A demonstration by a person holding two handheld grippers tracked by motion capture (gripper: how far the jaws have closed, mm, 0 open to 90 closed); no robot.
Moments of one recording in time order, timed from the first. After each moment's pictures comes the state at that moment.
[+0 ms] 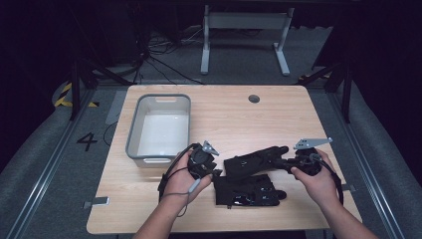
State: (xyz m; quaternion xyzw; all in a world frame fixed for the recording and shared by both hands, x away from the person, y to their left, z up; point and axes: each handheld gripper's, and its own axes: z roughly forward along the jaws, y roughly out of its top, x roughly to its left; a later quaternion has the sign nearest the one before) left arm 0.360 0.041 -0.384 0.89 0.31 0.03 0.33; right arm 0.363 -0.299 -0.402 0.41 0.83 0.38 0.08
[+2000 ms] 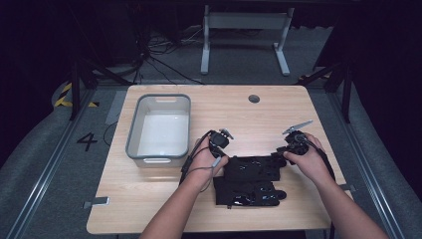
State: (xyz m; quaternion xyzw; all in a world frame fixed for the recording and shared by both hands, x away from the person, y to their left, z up) left arm 0.438 -0.014 -0.428 0.90 0.37 0.00 0.25; right arm 0.443 -0.305 -0.431 0.43 0.86 0.26 0.06
